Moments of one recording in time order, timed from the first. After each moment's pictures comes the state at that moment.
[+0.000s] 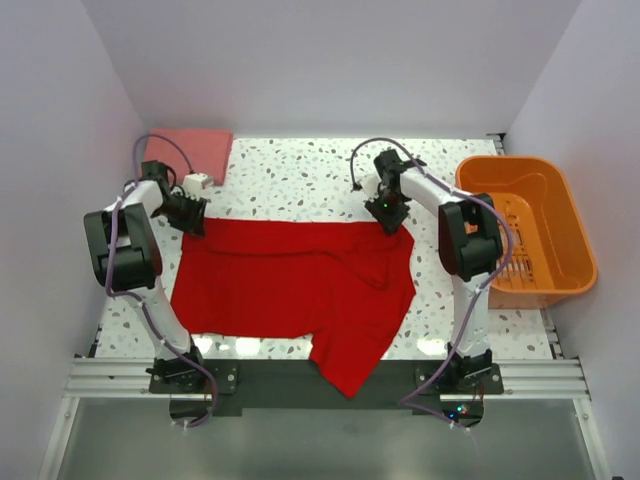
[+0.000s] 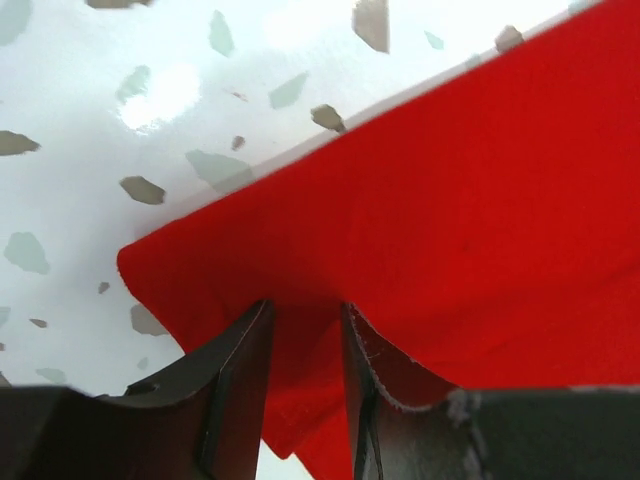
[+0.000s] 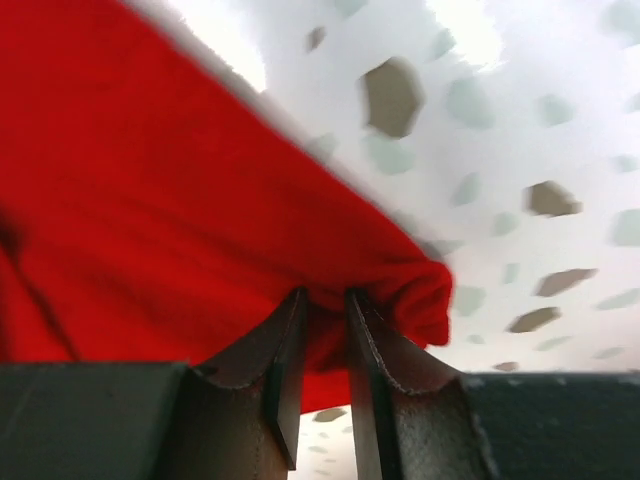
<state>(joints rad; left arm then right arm) 0.26 1.96 1.33 -0.68 0.41 0.63 0.32 2.13 1.63 -0.90 -0.06 -0.44</state>
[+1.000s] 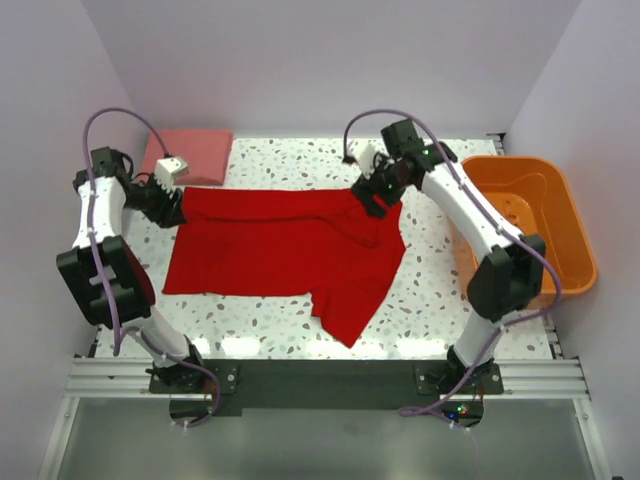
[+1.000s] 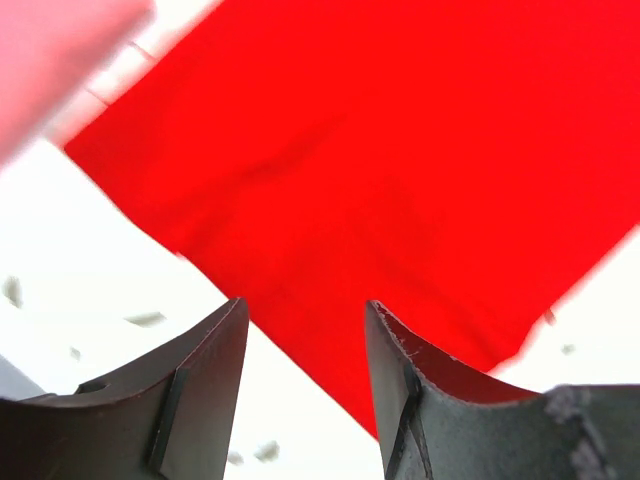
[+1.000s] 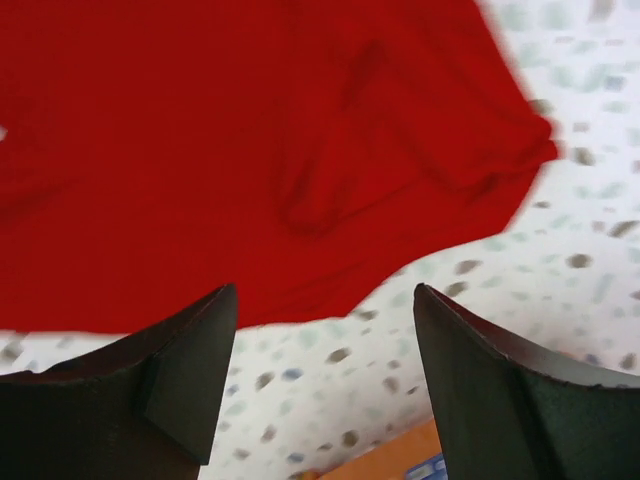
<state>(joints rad) 0.37 1.75 1.49 -0.97 0.67 0.99 0.38 1.84 1.77 -0.95 -0.18 -0.54</state>
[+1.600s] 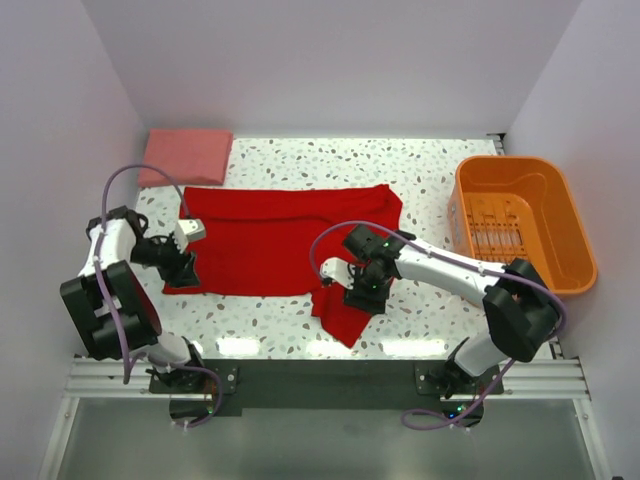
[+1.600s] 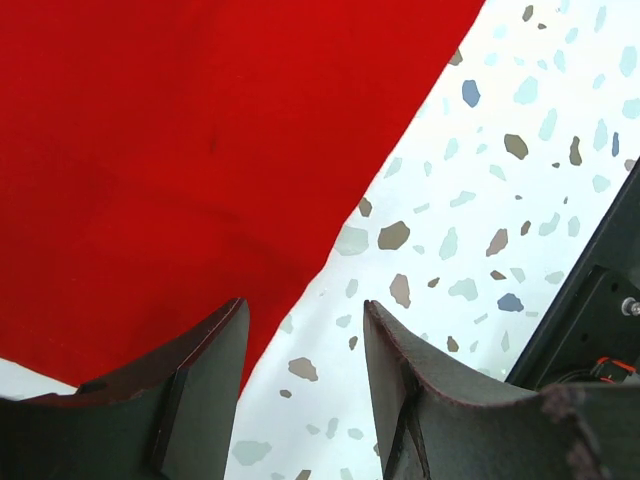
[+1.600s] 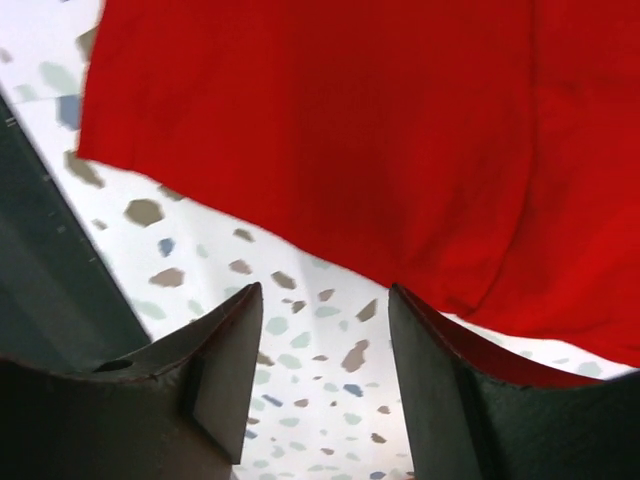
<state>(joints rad) 0.45 1.51 1.01 -1.19 0.71 1.38 0.80 1.53 1.01 -0.88 -0.19 -0.58</state>
